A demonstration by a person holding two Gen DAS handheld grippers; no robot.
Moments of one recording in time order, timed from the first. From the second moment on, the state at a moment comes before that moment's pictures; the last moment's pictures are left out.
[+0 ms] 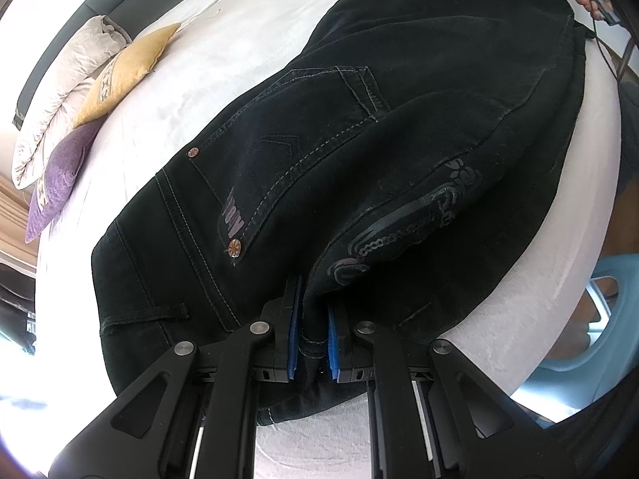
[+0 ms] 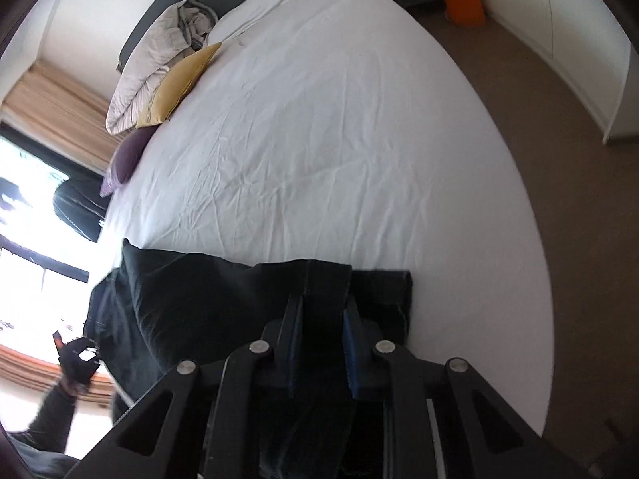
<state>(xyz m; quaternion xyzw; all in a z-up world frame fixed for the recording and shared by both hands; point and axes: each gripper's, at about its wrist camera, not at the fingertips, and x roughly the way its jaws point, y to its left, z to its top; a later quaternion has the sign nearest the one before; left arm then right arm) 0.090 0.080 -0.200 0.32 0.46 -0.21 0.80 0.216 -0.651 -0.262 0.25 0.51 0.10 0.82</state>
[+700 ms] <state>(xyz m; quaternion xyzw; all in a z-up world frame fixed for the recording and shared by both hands) 0.078 0.076 -0.204 0.32 0.45 -0.19 0.82 0.099 -0.676 -0.237 0.42 0.43 0.02 0.80</state>
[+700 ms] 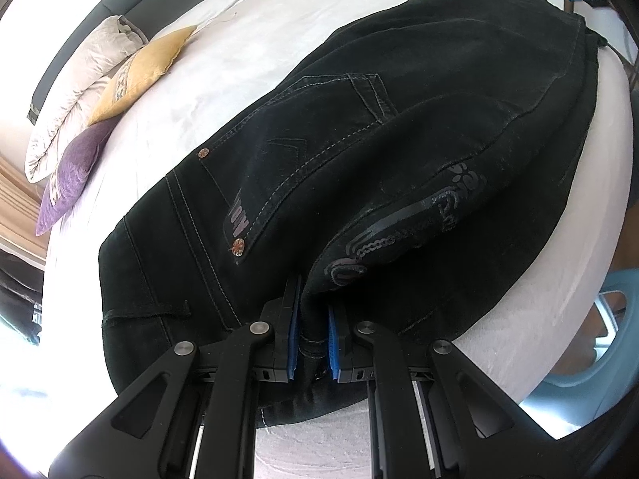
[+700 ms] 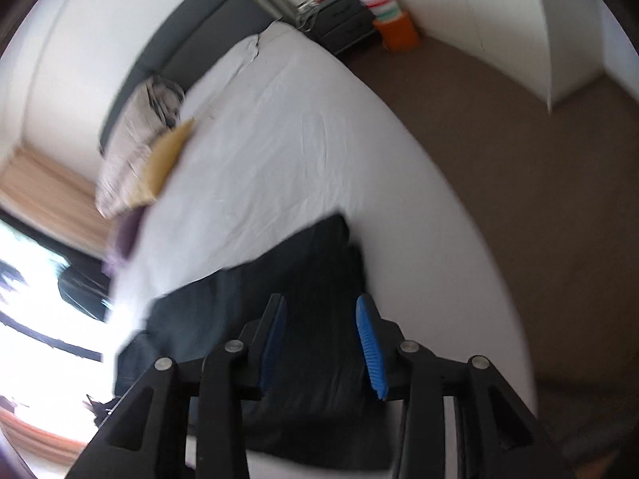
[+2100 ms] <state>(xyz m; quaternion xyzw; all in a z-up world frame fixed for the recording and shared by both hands) 0.069 0.074 -0.195 0.33 0.43 -0.21 0.81 0.031 -0.631 -0.265 0.54 0.33 -0.08 0.77</state>
